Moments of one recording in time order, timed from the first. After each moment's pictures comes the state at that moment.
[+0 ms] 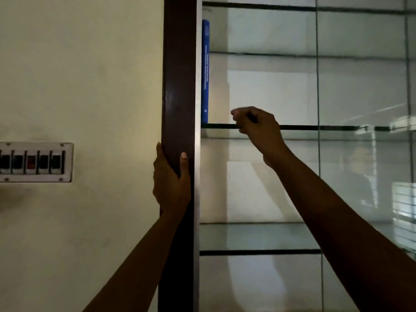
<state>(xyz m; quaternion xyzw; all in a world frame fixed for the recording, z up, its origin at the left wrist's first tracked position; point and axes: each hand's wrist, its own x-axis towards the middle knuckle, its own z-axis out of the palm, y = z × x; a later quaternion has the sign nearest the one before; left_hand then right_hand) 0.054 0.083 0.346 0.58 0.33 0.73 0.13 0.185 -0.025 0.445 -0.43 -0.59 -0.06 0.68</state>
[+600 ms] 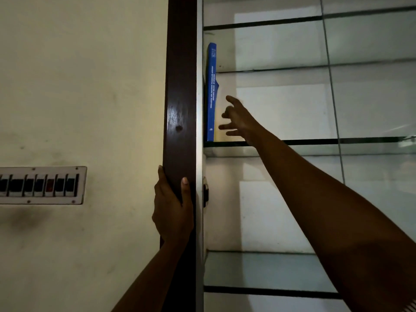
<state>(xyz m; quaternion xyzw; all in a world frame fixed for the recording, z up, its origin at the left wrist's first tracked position) 0.064 0.090 0.335 0.56 0.37 0.74 0.01 0.204 0.062 0.528 -0.43 -0.67 0.06 0.60</state>
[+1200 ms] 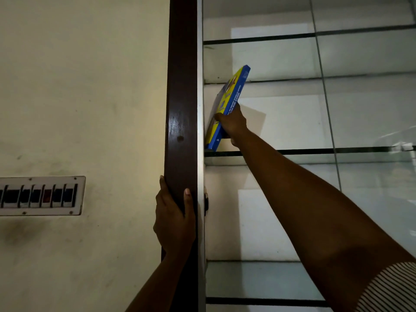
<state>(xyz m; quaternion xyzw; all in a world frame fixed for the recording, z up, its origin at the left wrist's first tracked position) 0.062 0.092 0.334 0.56 0.37 0.74 0.01 0.183 0.078 0.547 -0.43 -0.57 0.01 0.70</state>
